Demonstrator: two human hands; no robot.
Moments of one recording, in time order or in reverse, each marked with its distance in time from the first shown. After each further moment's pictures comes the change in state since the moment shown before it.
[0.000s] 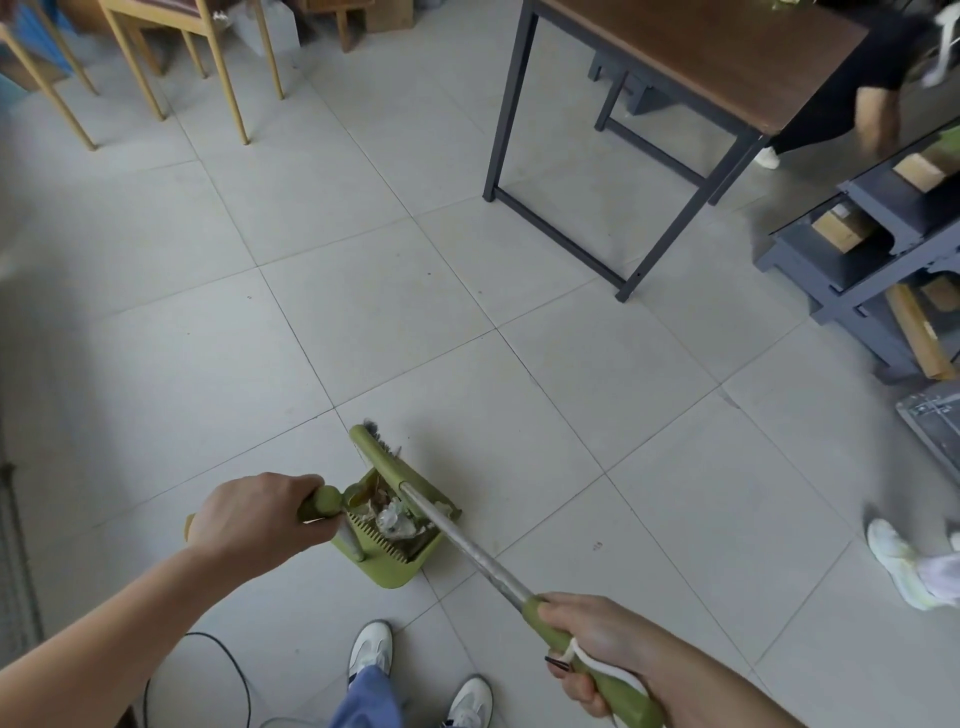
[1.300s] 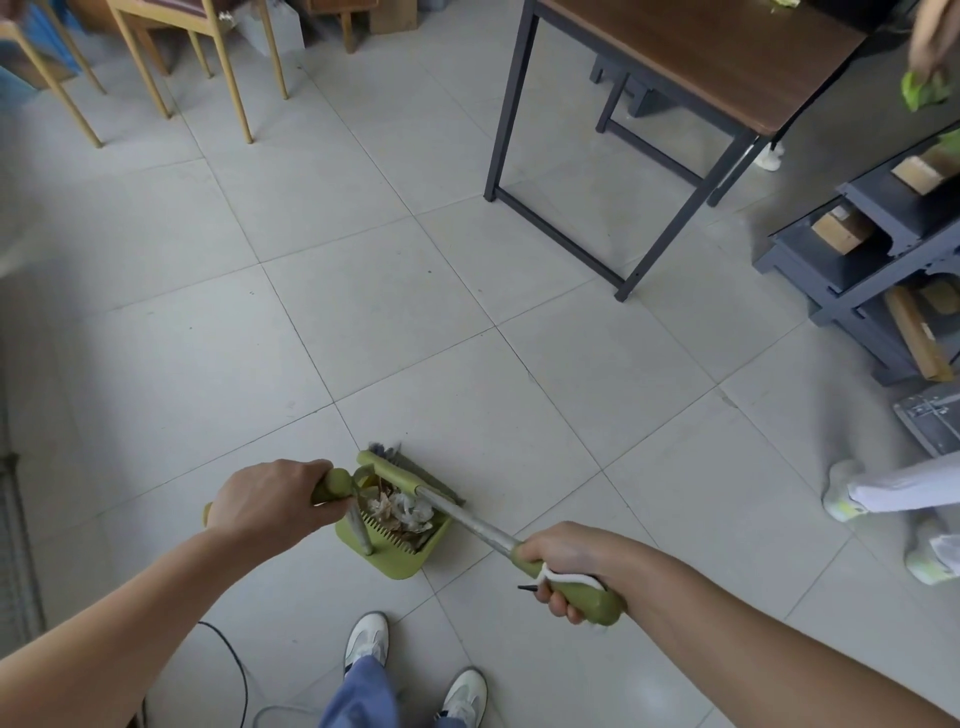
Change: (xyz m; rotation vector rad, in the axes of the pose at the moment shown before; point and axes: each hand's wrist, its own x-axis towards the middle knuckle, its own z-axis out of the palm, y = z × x) left_hand -0.001 0.013 0.009 -0.038 -0.015 0.004; right_hand 0.008 -0.051 -0.002 -0.252 0.099 0.186
